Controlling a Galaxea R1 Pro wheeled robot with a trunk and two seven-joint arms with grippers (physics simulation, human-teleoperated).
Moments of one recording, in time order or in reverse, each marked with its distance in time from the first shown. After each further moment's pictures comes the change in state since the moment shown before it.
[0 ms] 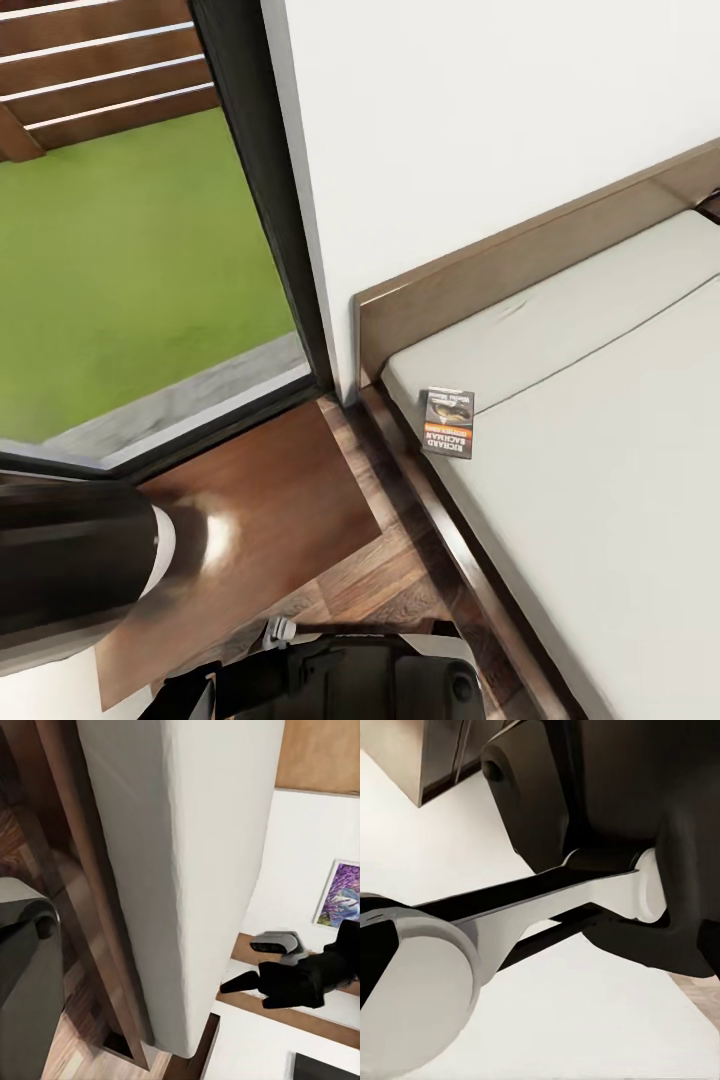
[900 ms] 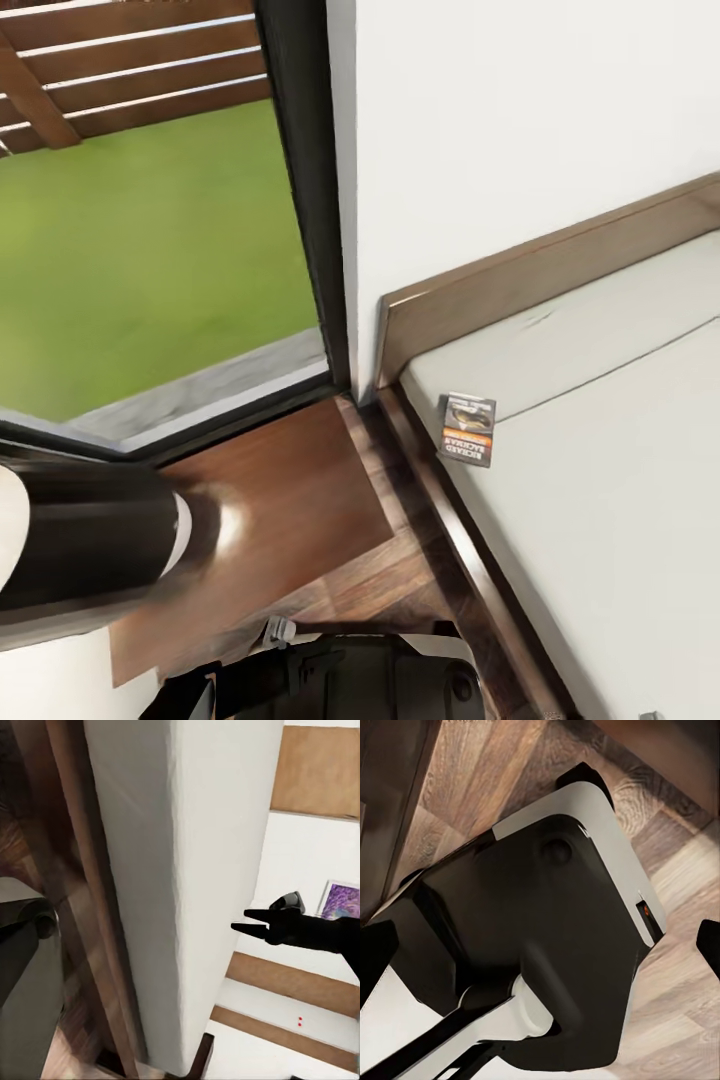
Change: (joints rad) left arm 0.000 0.000 0.000 0.000 -0.001 0.000 -0.002; right arm 0.000 0.000 -0.405 0.002 -0.003 -0.004 -0.259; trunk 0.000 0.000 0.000
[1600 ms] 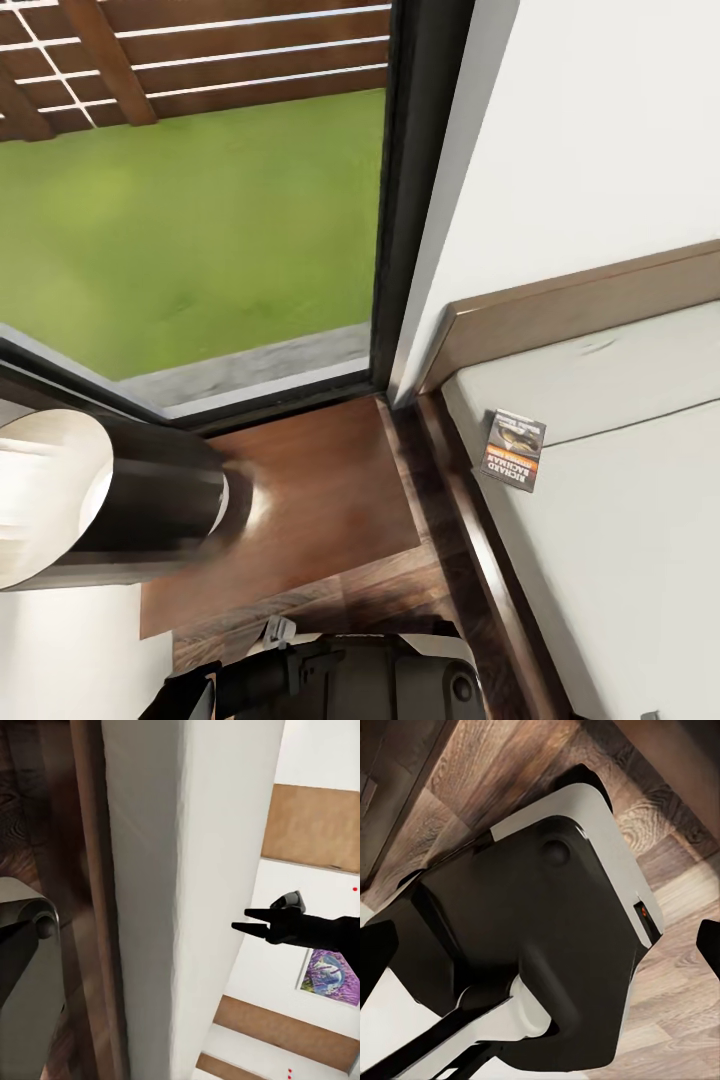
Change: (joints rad) left arm 0.000 0.000 0.000 0.000 0.000 0.000 0.000; right arm -0.001 -0.004 0.000 0.000 0.000 0.000 0.000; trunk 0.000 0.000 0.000
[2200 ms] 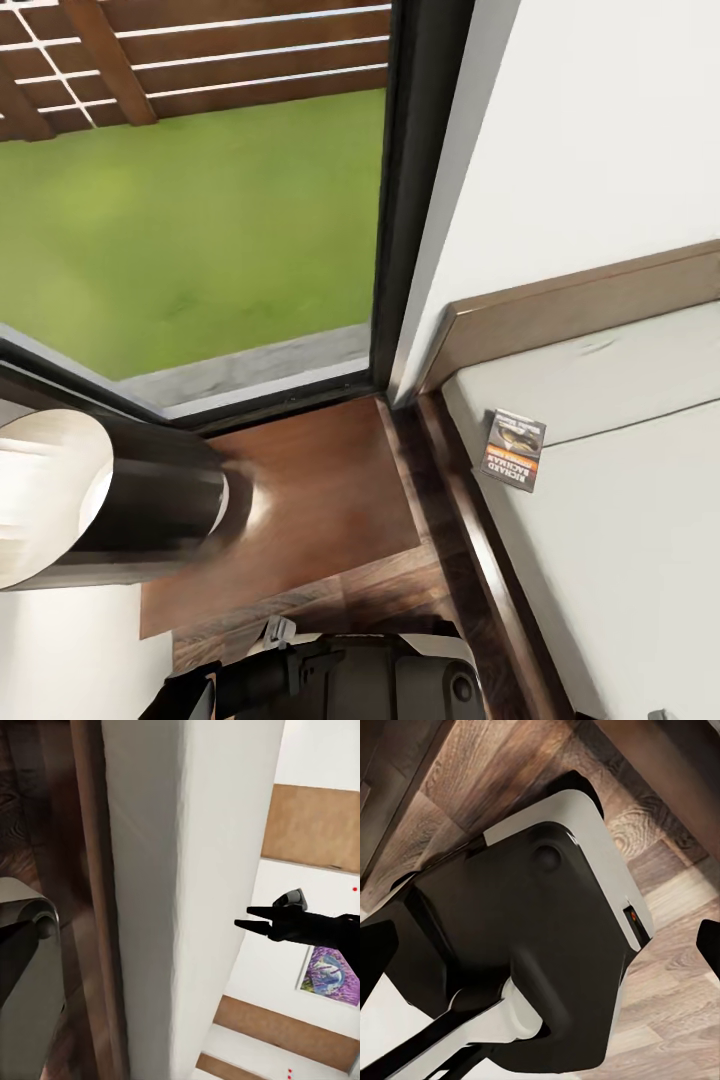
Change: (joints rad) left arm 0.000 0.000 0.000 0.000 0.000 0.000 0.000; right arm 0.000 -0.019 0.000 -0.001 0.000 0.000 0.000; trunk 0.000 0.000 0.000
